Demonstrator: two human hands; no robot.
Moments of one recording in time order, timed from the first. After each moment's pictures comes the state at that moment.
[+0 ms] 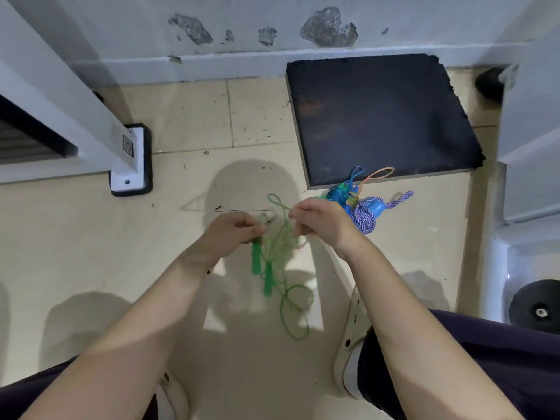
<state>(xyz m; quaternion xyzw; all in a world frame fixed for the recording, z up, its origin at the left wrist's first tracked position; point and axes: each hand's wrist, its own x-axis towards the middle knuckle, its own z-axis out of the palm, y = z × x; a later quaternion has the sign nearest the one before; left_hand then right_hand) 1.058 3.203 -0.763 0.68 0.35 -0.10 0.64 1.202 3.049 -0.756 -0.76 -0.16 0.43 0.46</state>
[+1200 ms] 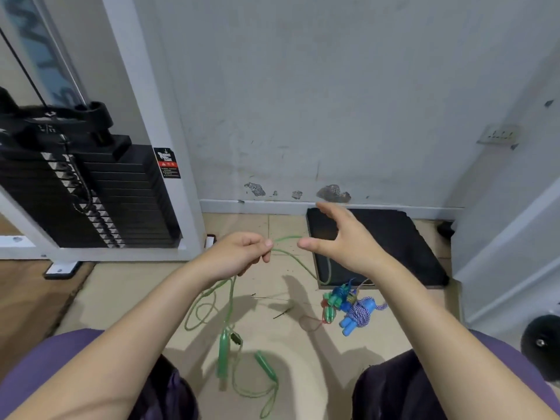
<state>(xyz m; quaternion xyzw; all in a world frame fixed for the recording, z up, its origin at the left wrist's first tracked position) 0.948 3.184 -0.487 0.80 0.24 0.05 0.55 1.118 3.024 -0.463 -0.81 -0.43 0.18 0.35</state>
